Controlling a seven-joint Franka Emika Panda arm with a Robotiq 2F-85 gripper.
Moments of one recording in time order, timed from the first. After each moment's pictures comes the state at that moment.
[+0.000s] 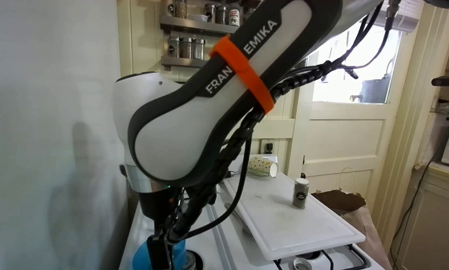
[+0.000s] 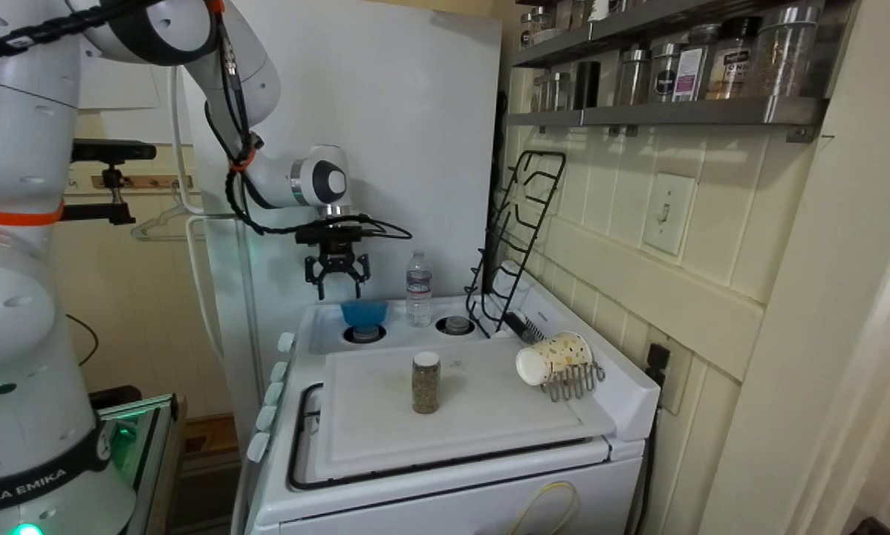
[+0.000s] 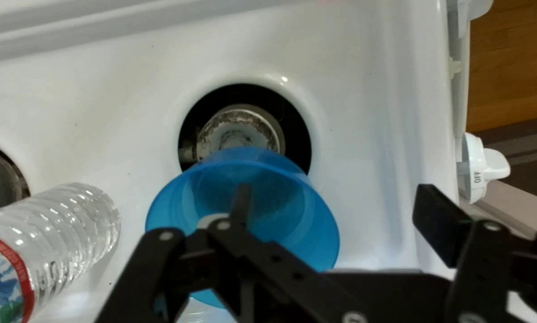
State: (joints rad) arm 0.39 0.28 0.35 -2.13 -0.31 2.28 -0.22
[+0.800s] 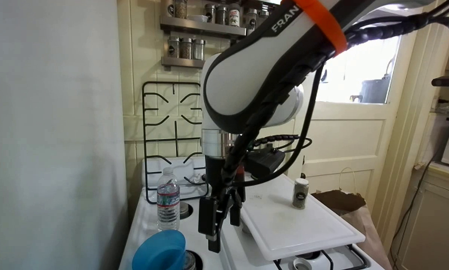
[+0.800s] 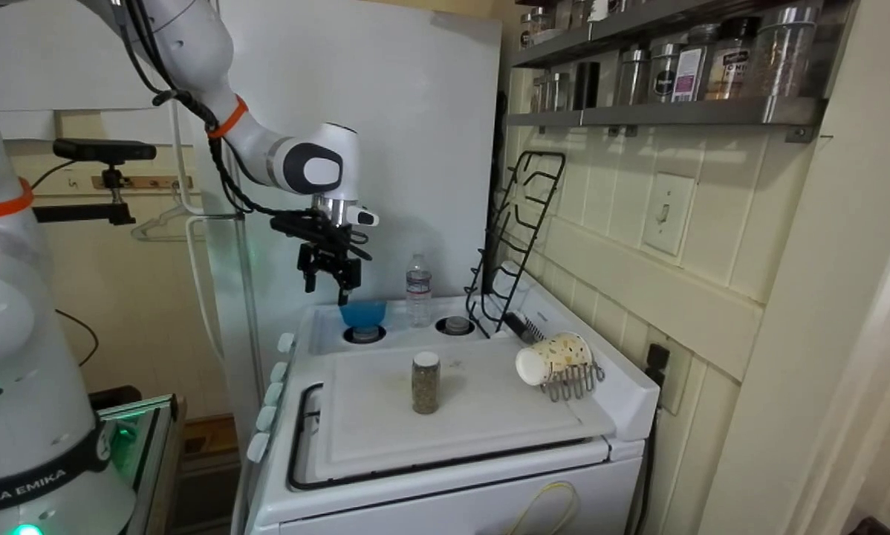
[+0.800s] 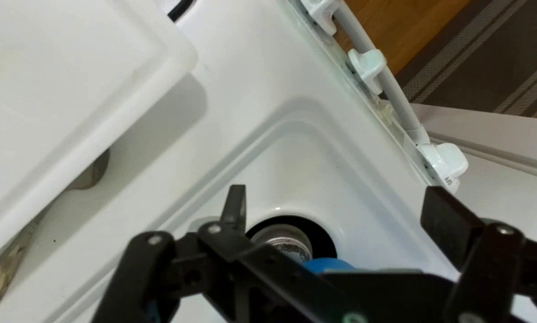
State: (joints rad) arm 0.27 -0.04 0.29 -2.42 0.10 2.27 -0.14
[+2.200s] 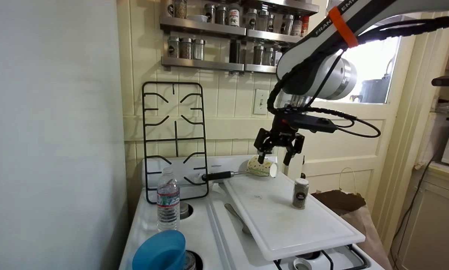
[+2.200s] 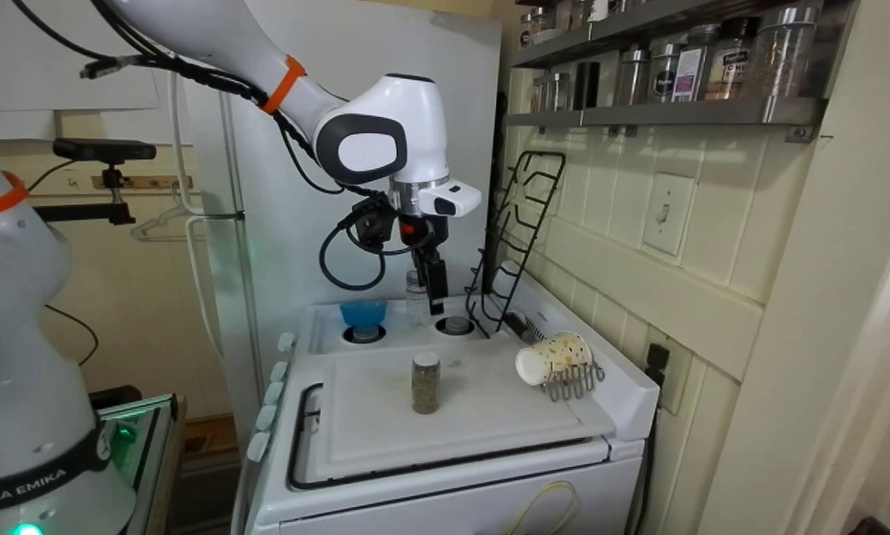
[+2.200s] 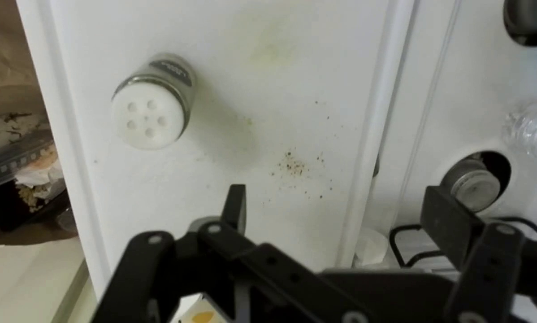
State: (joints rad) arm 0.01 -0.16 0.00 -2.42 0.13 2.43 0.08
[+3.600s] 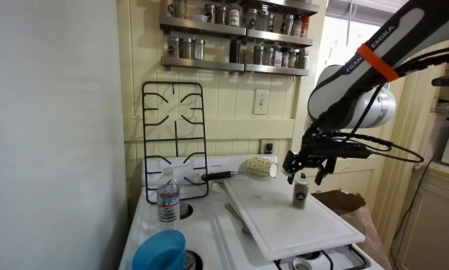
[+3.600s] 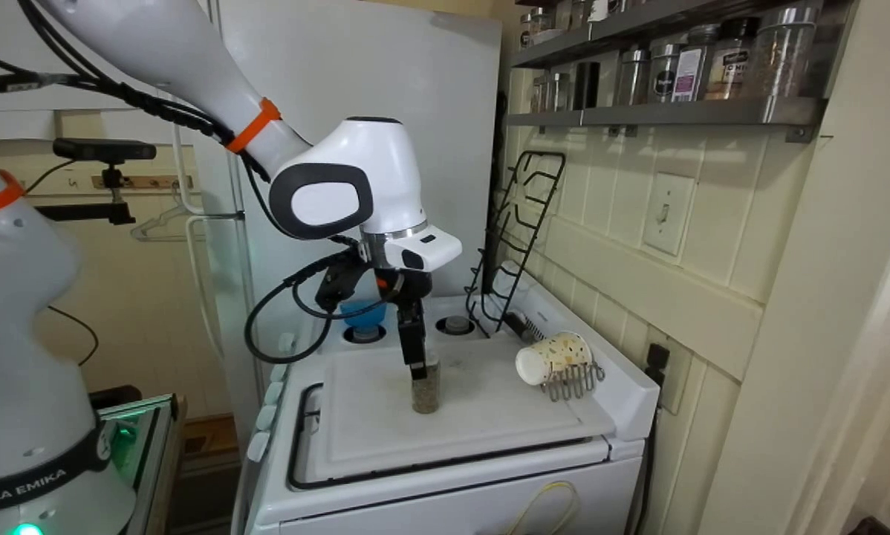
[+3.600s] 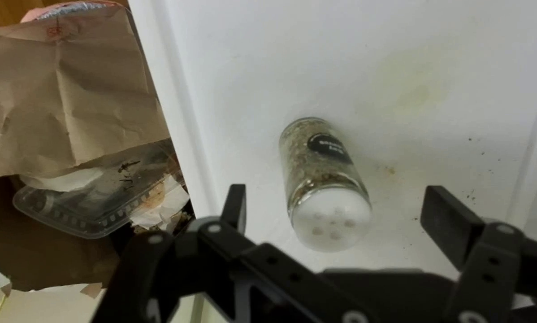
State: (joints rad) arm -0.12 -0.21 -0.02 -2.65 -0.02 2.63 0.22
